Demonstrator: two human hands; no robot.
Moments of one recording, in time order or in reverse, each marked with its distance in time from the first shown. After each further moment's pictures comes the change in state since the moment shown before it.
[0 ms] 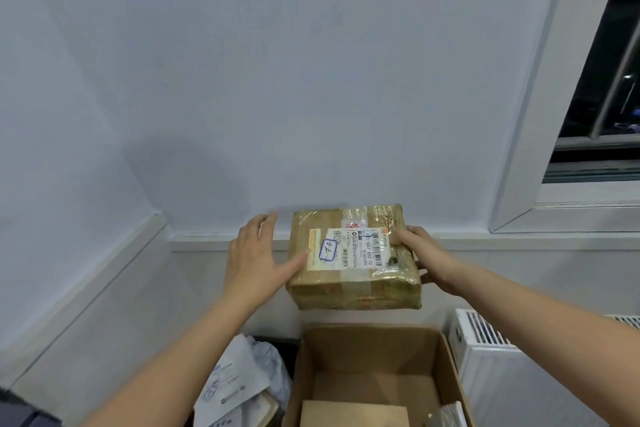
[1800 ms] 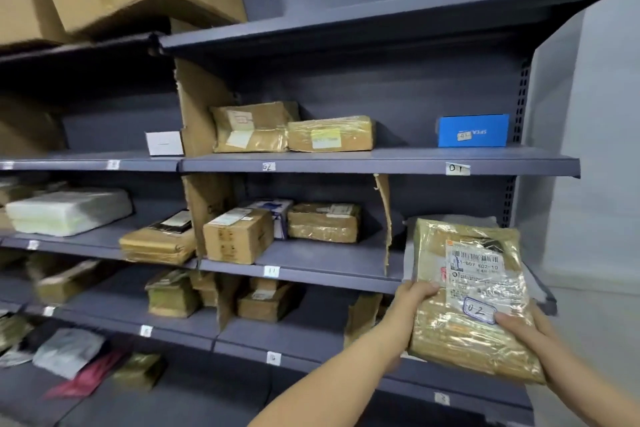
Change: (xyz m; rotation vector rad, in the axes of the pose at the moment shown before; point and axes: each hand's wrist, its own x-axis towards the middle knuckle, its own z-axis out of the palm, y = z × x) left_hand -0.388 0.081 -0.203 -0.895 0.894 -1.216; right_hand -0.268 -0.017 0.233 -0.035 -1.496 -0.442
